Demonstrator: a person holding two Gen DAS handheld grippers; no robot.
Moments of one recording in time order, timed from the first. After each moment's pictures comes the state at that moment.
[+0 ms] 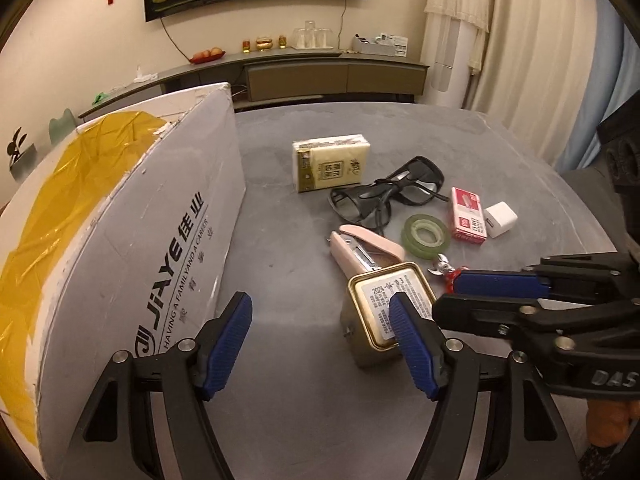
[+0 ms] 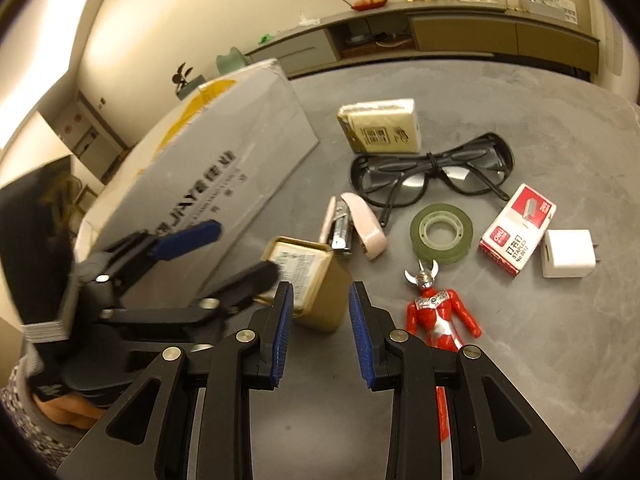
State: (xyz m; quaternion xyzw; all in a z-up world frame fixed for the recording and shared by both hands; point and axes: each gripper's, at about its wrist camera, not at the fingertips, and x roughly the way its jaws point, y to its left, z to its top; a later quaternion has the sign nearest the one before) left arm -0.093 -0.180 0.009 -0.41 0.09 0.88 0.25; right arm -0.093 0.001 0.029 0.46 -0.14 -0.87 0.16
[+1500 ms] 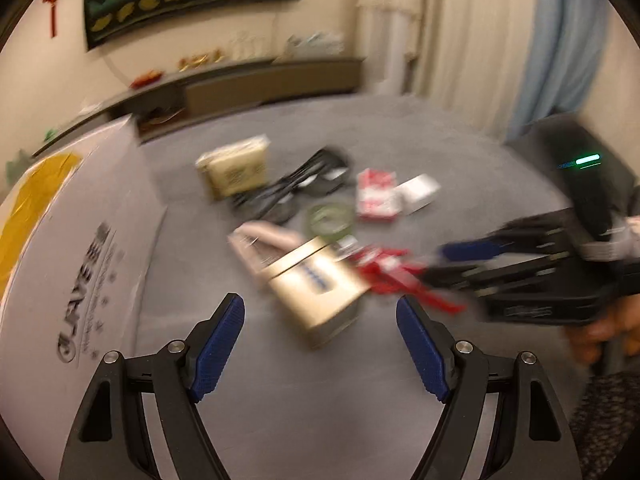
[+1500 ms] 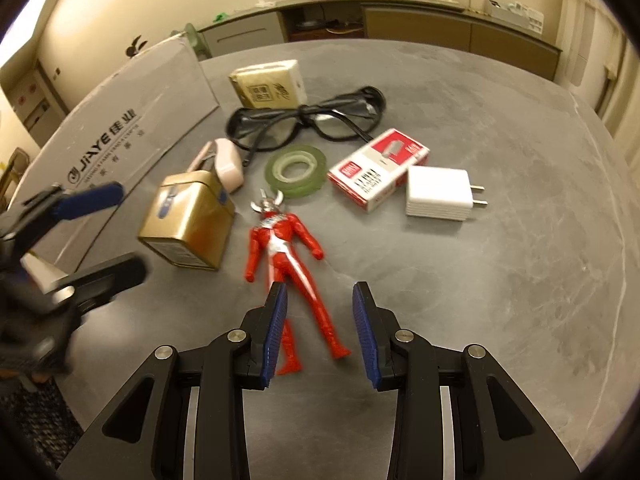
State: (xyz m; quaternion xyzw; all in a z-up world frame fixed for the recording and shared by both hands) left arm -0.055 -0.137 0.006 -0.40 0.12 0.85 0.32; right arm -0.055 0.063 0.004 0.49 -0.05 -0.87 0.07
